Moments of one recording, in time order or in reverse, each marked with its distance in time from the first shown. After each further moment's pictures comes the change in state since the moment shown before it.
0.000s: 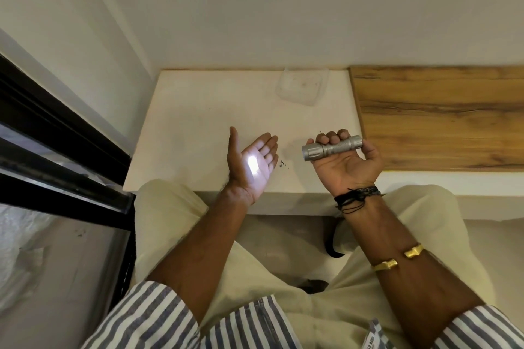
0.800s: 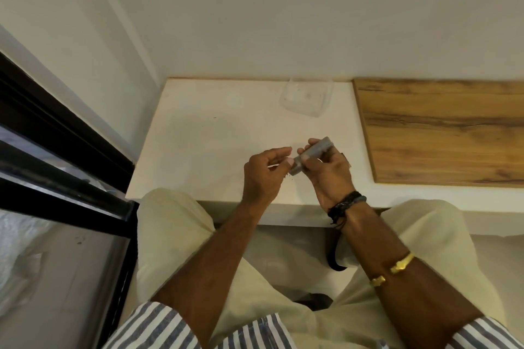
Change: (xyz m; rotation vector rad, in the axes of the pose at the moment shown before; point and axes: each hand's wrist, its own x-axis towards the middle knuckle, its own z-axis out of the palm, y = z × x) left_hand 0.002 -0.013 0.005 1.063 0.242 0.561; right_hand 0.011 0.024 -0.006 -0.954 0.110 -0.086
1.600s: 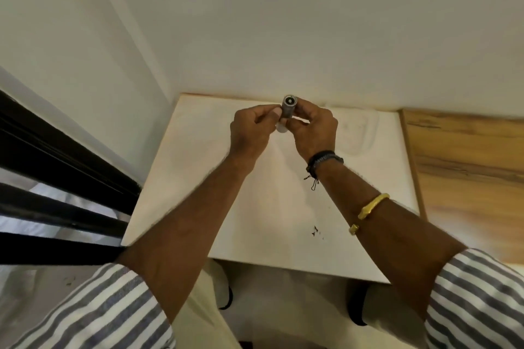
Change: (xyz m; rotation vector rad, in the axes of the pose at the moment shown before) left_hand 0.189 -0.004 -0.071 -0.141 0.127 -0.093; right_hand 0.175 -0.020 0.131 -0.684 0.033 -0.449
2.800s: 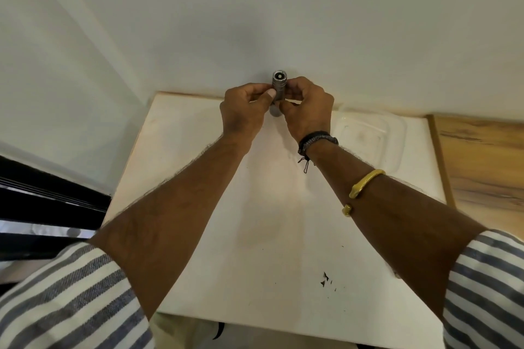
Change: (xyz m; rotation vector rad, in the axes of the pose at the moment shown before) left_hand 0.111 -0.042 0.023 0.118 0.134 -0.015; right_hand 0.100 0.051 0.053 -0.158 -0.006 -0.037
